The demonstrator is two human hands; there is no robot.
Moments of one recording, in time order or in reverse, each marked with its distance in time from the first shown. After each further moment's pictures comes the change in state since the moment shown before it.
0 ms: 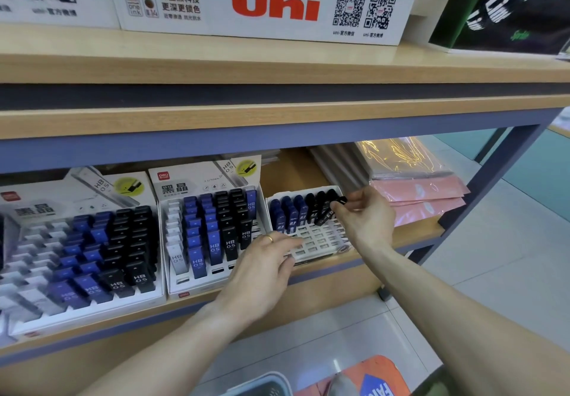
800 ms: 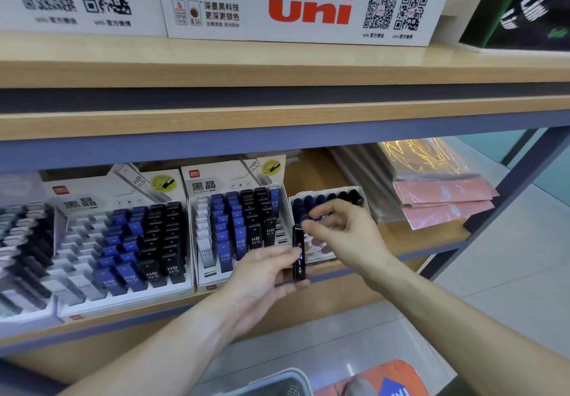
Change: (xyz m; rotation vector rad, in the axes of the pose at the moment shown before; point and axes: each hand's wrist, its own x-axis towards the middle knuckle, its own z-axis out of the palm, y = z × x) left_hand -0.021 0.010 -0.034 -1.370 -0.040 -0.729; right_hand -0.062 -0.055 0.004 0.136 -0.526 -0.058
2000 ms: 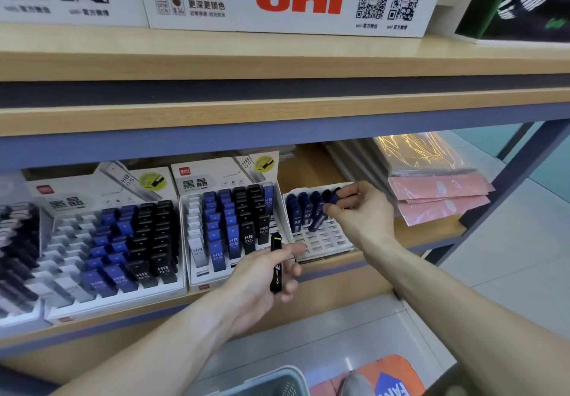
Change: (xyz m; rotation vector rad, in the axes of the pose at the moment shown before) left_hand 0.008 -0.004 0.003 0.049 -0.001 -0.136; right_hand 0.034 0.022 -0.016 -0.068 0.356 0.088
